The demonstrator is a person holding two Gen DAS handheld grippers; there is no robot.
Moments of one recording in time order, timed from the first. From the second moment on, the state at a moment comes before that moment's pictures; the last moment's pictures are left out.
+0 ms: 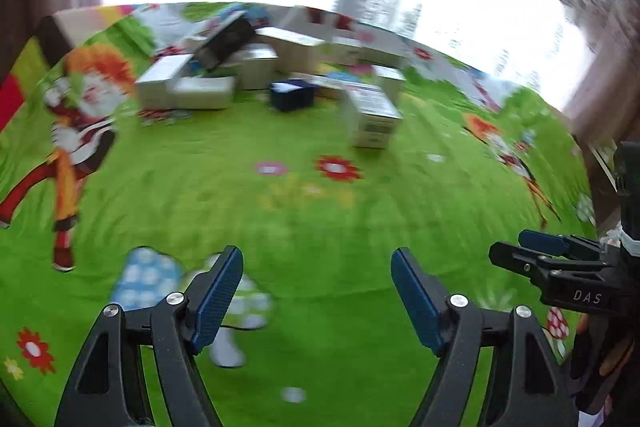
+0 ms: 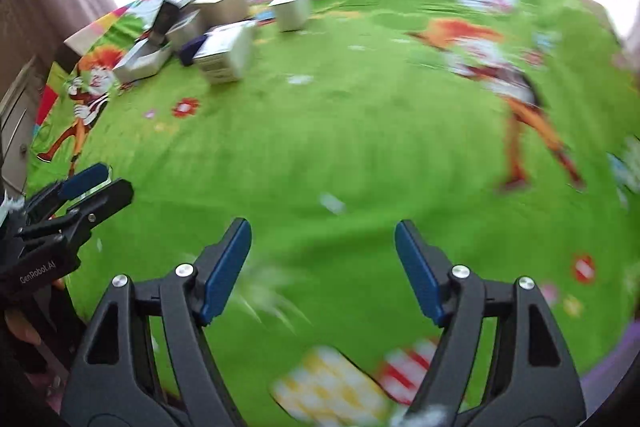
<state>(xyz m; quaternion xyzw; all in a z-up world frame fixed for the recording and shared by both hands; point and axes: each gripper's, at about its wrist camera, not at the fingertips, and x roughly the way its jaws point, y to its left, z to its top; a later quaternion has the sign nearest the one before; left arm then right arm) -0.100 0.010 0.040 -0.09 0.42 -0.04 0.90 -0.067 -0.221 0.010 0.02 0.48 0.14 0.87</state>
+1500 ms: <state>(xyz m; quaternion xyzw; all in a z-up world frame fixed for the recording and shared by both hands) 0.002 0.115 0.014 -0.05 0.43 0.12 0.89 0.058 -0.121 -0.003 -0.05 0.41 0.14 0.90</state>
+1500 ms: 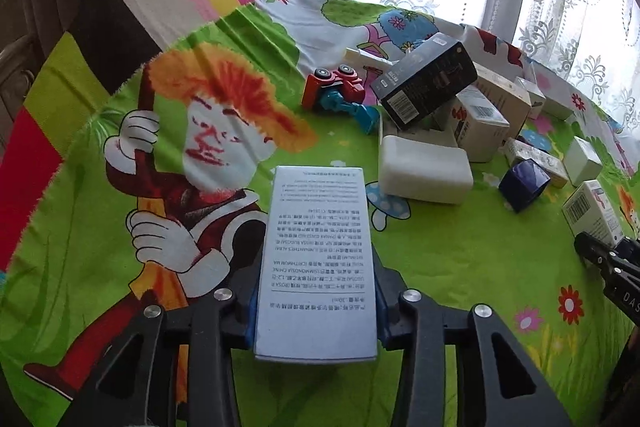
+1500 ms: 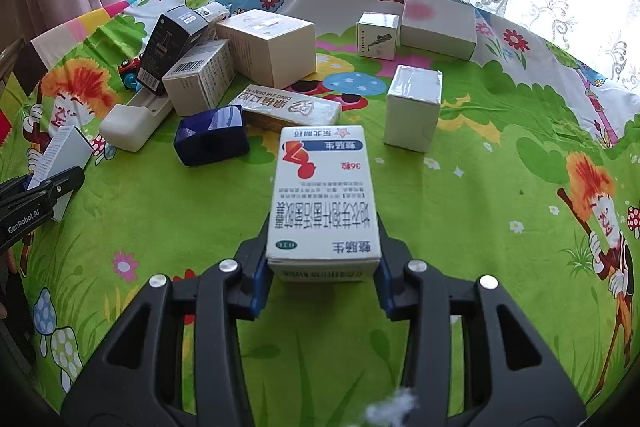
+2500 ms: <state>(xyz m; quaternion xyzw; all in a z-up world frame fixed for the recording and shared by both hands) -0.188 0.055 0.145 -0.01 0.16 0.16 0.97 -0.173 -0.102 0.102 -0.07 0.14 0.21 0.96</state>
